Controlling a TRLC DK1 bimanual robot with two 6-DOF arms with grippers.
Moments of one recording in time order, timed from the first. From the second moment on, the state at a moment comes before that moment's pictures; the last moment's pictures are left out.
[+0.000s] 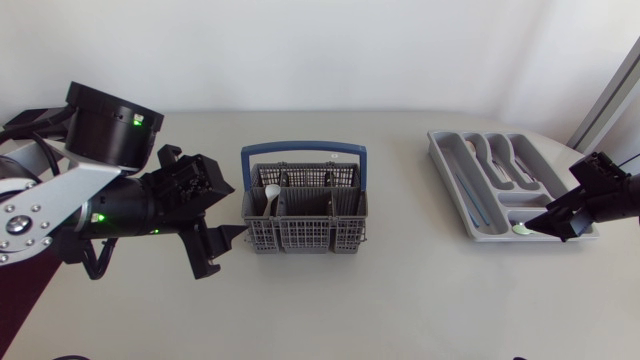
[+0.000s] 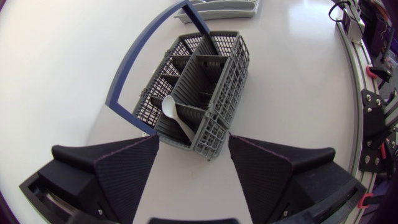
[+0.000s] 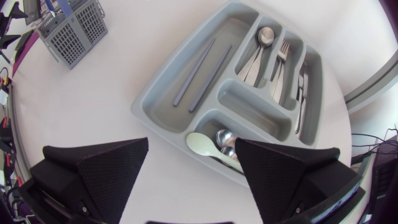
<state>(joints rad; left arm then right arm) -0.50 1.18 0.79 -0.38 0.08 0.74 -0.58 1.72 1.09 -0.65 -0.48 -1.05</state>
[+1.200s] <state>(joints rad) -0.49 1.18 0.76 -0.36 0.08 0.76 -0.53 1.88 1.08 -0.30 -0.26 -0.96</state>
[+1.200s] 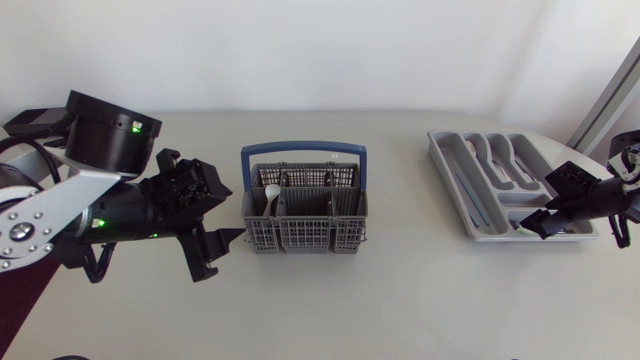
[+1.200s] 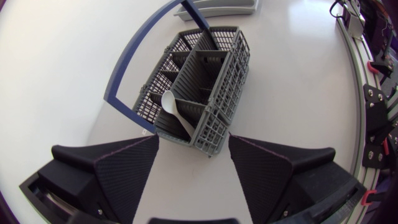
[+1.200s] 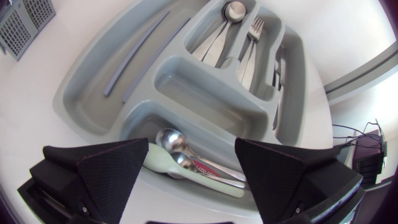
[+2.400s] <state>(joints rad) -0.53 1.35 0.76 -0.07 0.09 0.69 0.26 1.18 0.83 -0.56 -0.37 -0.56</state>
